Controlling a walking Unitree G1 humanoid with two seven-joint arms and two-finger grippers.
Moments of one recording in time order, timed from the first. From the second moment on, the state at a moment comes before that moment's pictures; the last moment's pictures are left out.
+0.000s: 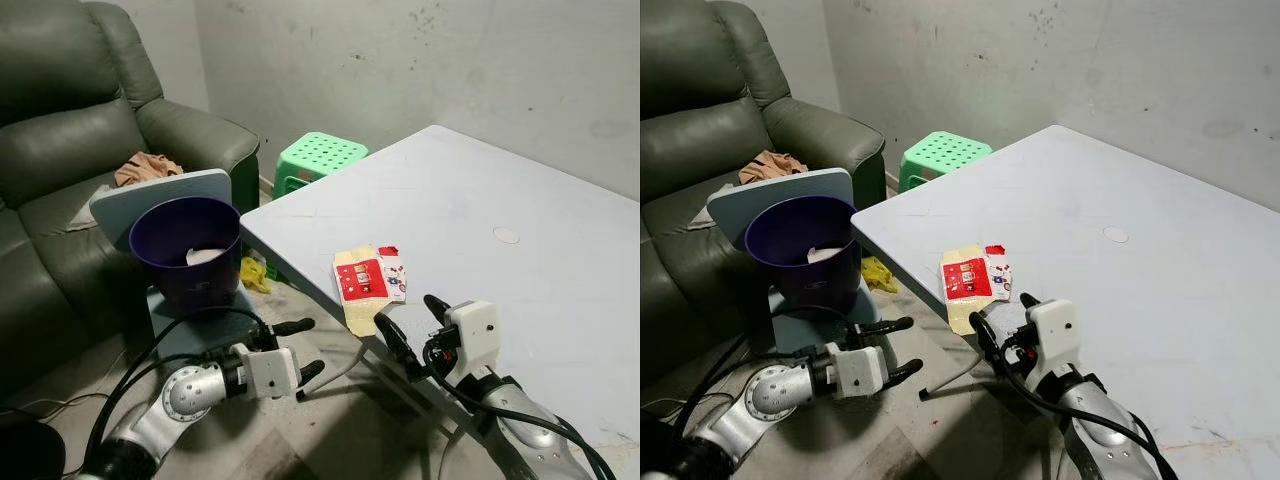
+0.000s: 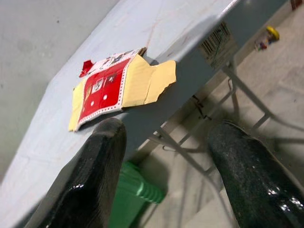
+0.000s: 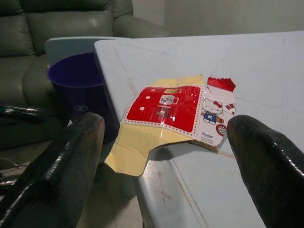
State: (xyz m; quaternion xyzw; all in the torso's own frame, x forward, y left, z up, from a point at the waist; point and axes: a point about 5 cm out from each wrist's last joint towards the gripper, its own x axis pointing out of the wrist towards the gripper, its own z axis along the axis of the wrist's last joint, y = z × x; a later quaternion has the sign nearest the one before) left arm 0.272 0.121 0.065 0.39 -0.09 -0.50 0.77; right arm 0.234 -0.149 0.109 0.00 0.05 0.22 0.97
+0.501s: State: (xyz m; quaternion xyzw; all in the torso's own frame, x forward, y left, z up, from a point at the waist) left arm 0.294 0.125 0.073 0.45 -0.10 -0.50 0.73; right arm 0.227 -0.147 0.116 0.00 0.05 0.22 0.97
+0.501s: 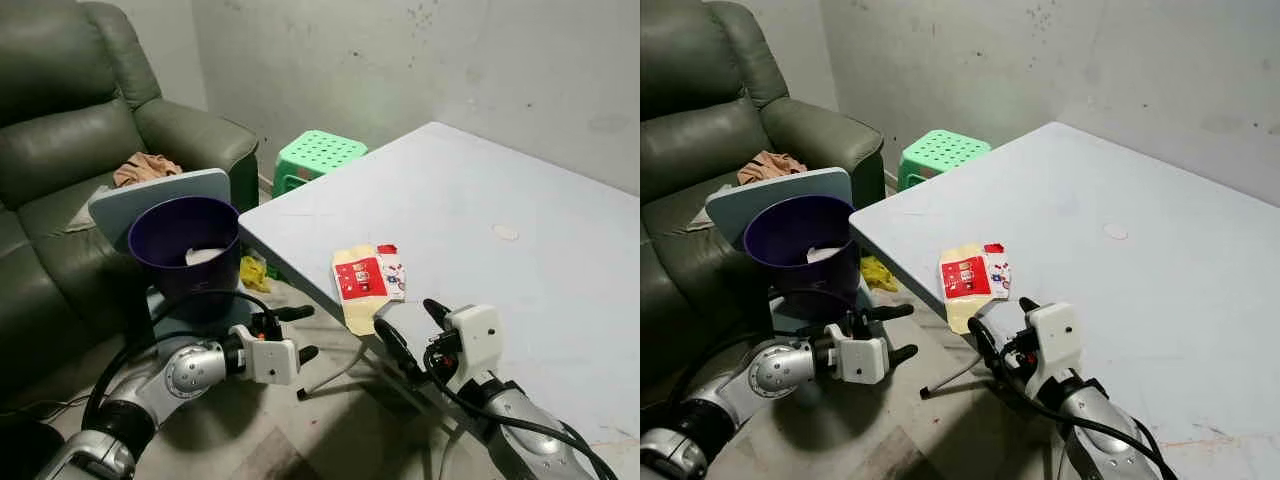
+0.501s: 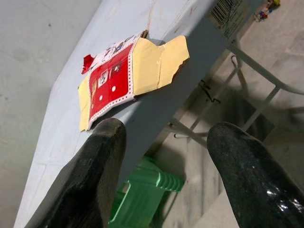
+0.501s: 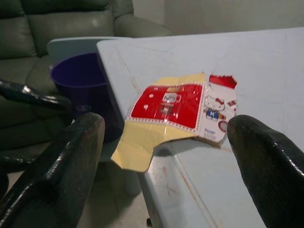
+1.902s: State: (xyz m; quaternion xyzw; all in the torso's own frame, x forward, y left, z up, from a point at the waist) left arm 0.319 0.068 0.091 0.48 -0.15 -0.52 0.68; right arm 0.205 -0.146 0.122 0.02 0.05 0.16 0.99
